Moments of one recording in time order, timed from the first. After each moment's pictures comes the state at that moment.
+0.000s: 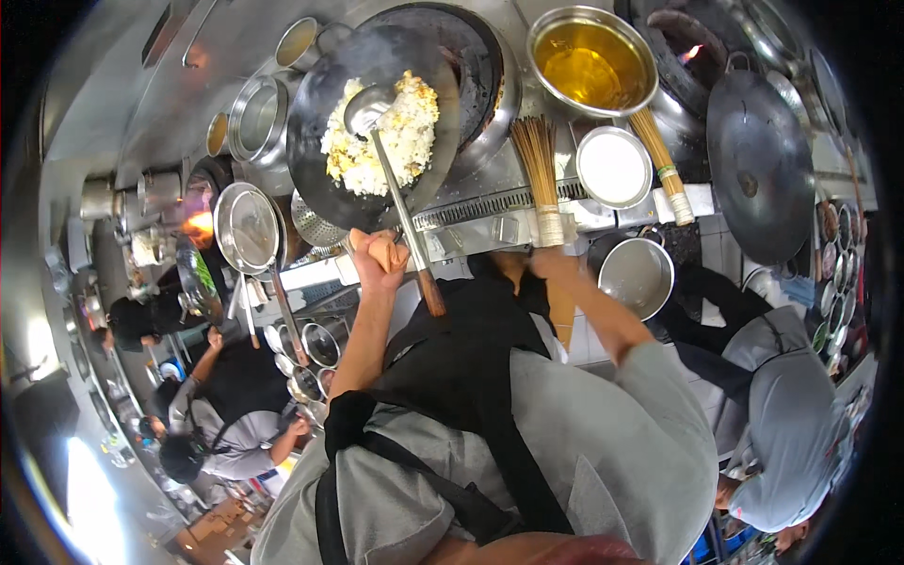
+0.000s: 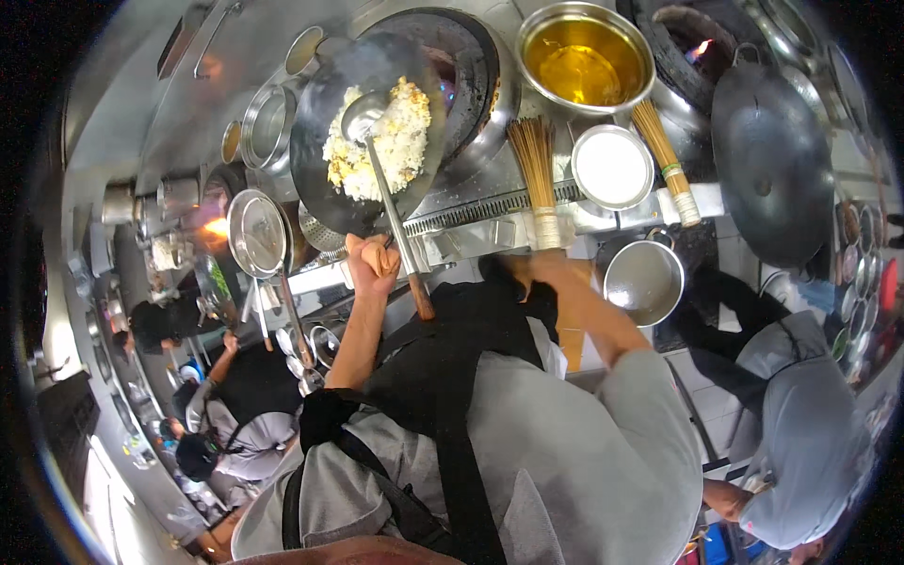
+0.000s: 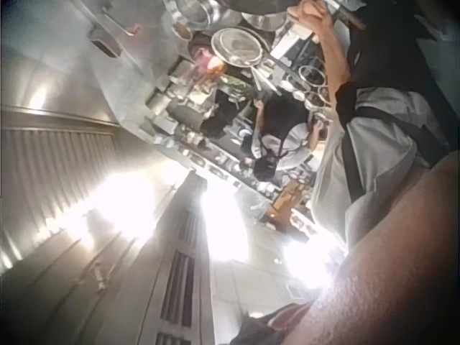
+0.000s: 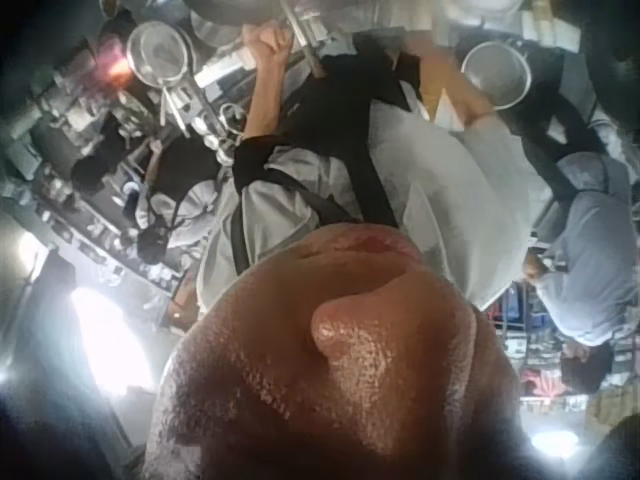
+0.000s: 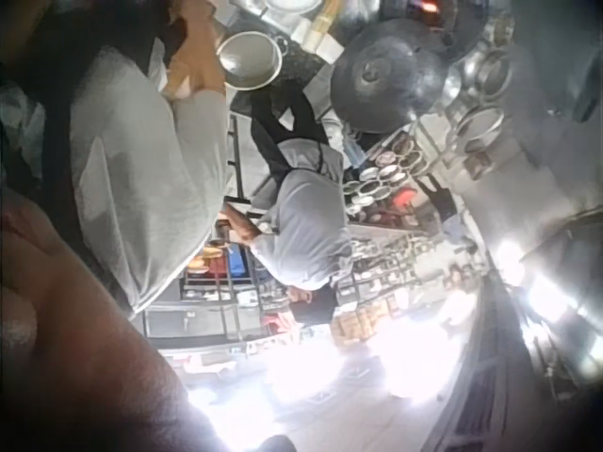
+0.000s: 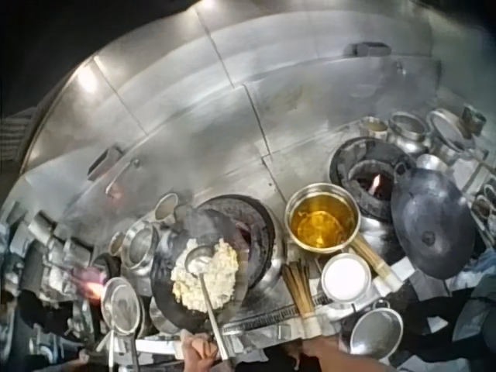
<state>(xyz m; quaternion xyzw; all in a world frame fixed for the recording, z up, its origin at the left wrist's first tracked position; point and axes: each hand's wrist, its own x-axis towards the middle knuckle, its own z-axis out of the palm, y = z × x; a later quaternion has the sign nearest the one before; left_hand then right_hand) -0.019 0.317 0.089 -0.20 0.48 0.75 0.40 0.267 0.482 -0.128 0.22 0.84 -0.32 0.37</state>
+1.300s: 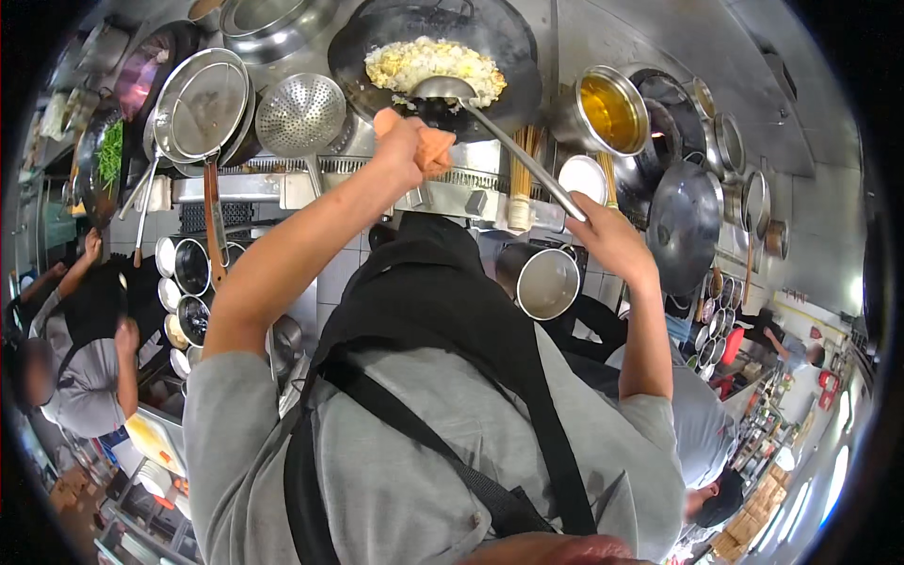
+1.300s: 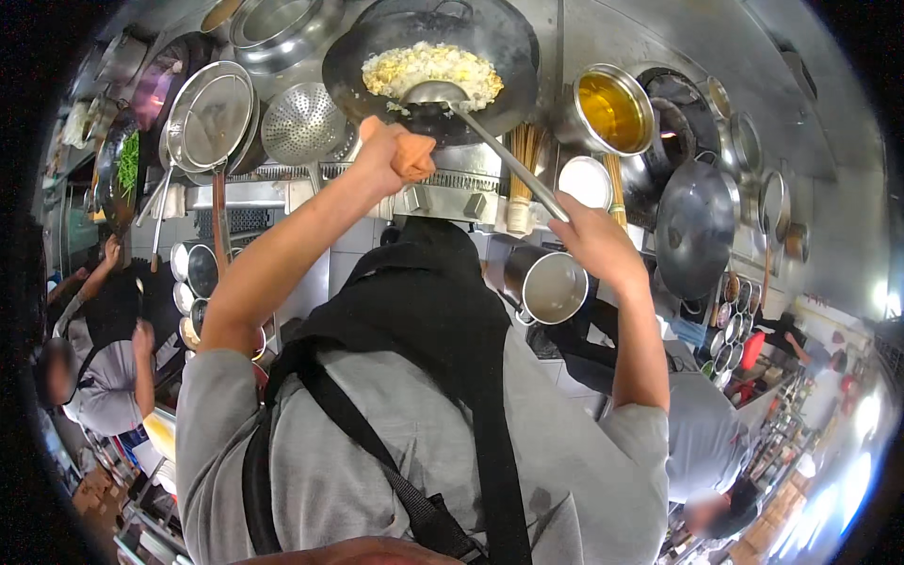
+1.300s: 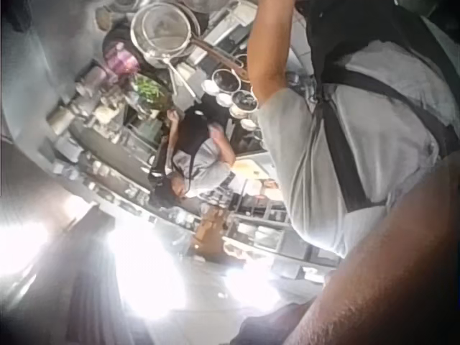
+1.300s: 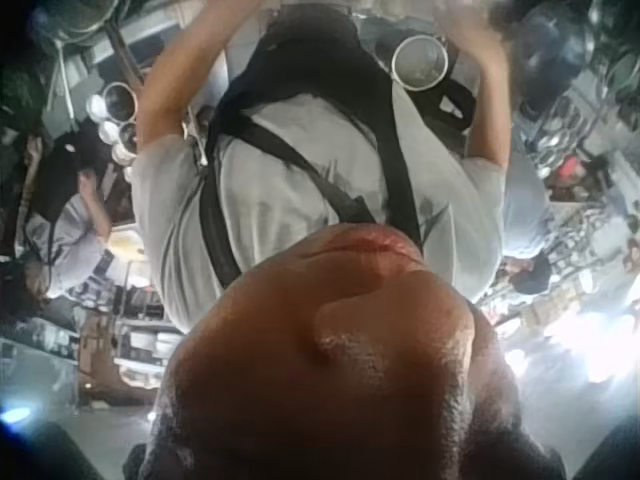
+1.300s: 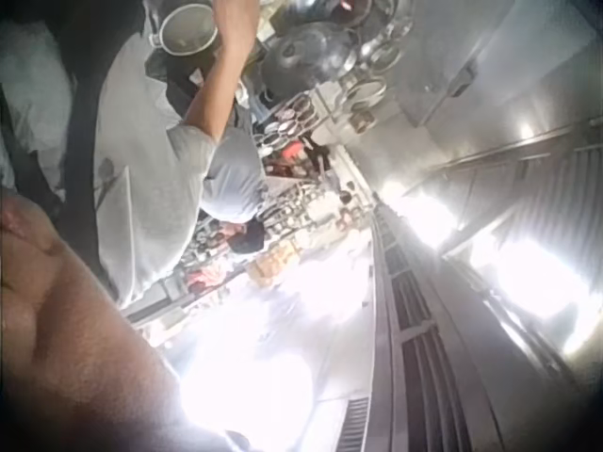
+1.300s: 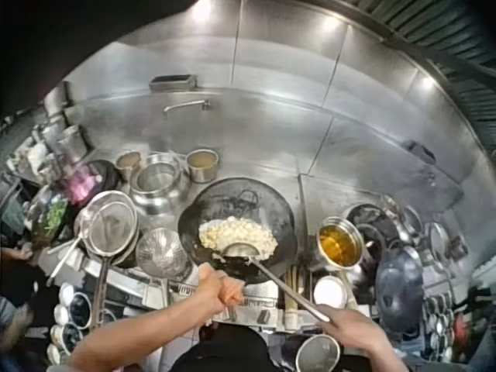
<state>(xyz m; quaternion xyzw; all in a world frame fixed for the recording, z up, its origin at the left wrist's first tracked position) -0.041 0.349 0.164 -0.22 0.42 0.68 0.56 0.236 0.496 0.306 0.26 0.92 -0.27 0.13</state>
